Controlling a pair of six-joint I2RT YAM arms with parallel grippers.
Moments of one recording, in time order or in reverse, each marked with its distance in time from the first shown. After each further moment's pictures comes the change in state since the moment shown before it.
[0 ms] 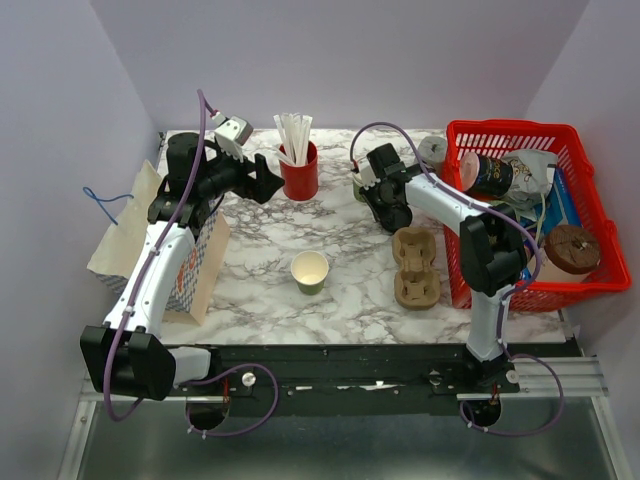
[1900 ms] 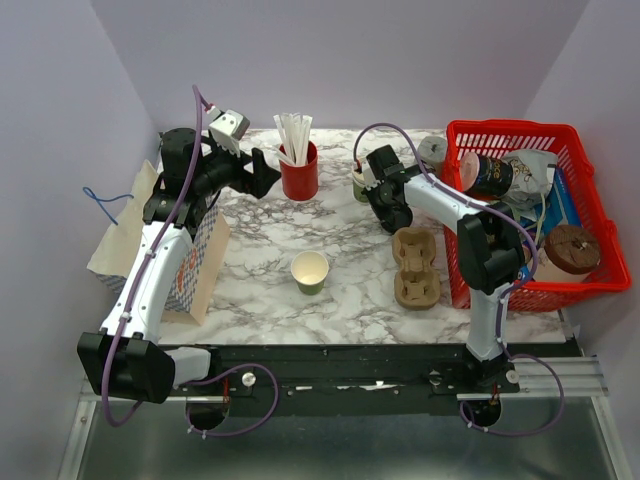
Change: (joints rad) left arm 0.000 -0.012 0.047 -0.020 -0.048 0.020; right arm -0.003 0.020 0.000 -0.004 0.067 0.073
